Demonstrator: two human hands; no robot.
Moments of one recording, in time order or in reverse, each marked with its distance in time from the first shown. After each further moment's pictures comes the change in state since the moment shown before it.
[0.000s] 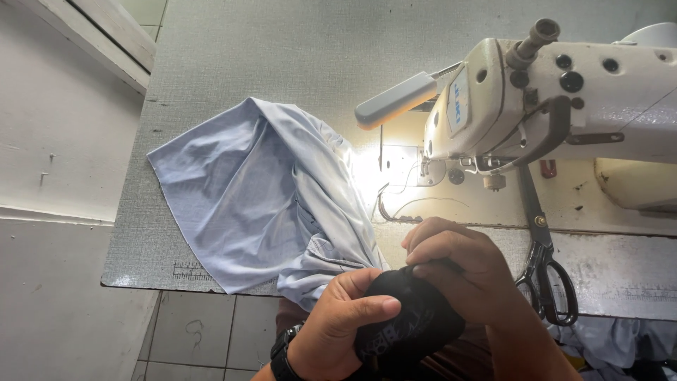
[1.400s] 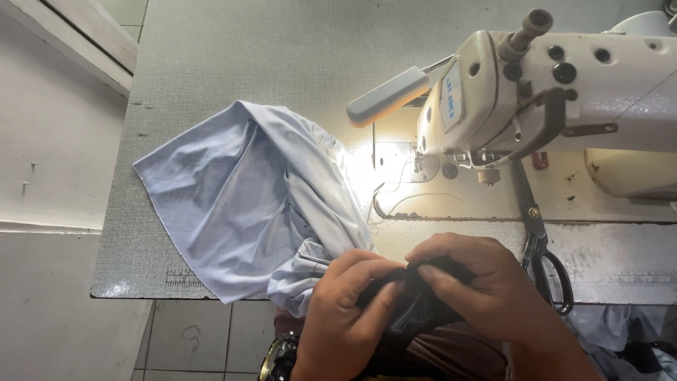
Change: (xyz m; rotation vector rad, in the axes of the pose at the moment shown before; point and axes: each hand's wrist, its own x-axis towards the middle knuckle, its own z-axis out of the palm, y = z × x) left_hand -0.005 0.014 0.020 1.265 0.203 0.825; right_hand -0.005 -0.036 -0.006 -0.254 0.020 0.414
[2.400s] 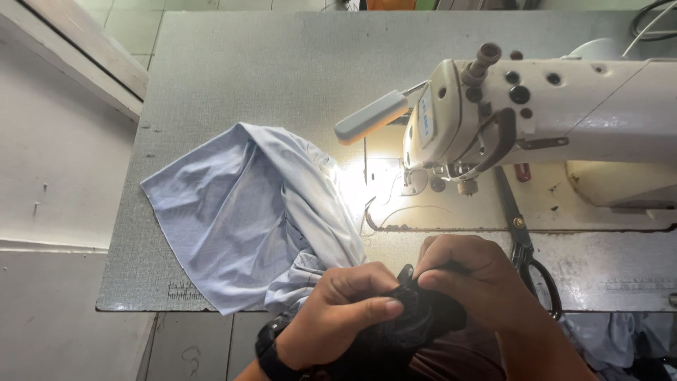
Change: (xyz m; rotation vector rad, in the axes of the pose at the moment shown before) left_hand 0.015 -0.011 -0.005 -0.907 -0.436 -0.277; right_hand -0.001 0.024 -0.013 0.443 -0.093 -0.131
